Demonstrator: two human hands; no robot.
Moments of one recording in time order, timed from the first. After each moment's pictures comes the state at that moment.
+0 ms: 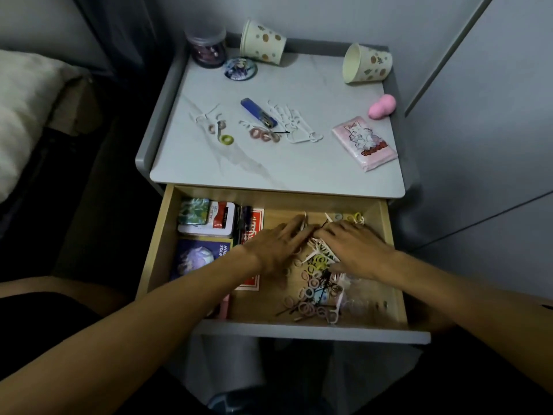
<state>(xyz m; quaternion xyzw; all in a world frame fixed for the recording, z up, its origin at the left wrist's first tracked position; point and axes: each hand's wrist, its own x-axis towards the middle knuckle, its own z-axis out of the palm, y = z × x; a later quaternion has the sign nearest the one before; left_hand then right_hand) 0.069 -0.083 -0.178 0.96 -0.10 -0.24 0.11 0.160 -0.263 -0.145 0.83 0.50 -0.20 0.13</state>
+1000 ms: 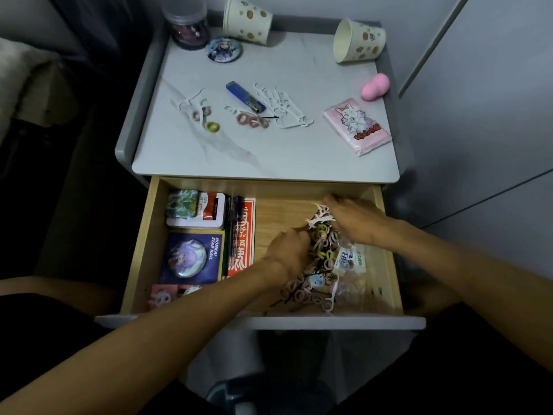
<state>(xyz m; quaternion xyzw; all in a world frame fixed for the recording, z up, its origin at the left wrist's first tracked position) 0.070 -0.143 -0.177 0.94 0.09 -0.19 0.27 0.192 -0.263 -0.147 0.87 0.44 -0.19 0.05</state>
